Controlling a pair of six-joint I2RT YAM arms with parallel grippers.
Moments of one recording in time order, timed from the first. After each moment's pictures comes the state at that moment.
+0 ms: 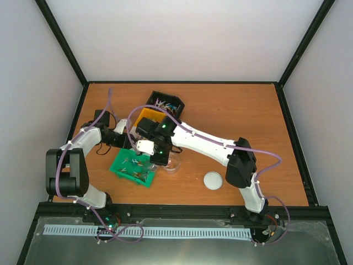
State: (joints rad) left arm 0.04 1.52 0.90 -0.65 0.57 0.24; right arm 1.09 2.03 1.94 -1.27 -0.15 -0.37
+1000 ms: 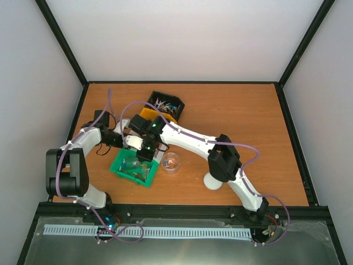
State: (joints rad) left arm 0.04 1.52 0.89 -0.63 0.58 0.24; right arm 1.05 2.28 2.12 -1.10 -0.31 -0.31
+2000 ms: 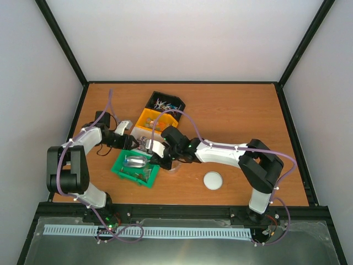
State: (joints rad) left arm 0.04 1.54 0.89 -0.64 0.61 0.24; right arm 0.98 1.79 1.14 -0.14 -0.45 -0.29
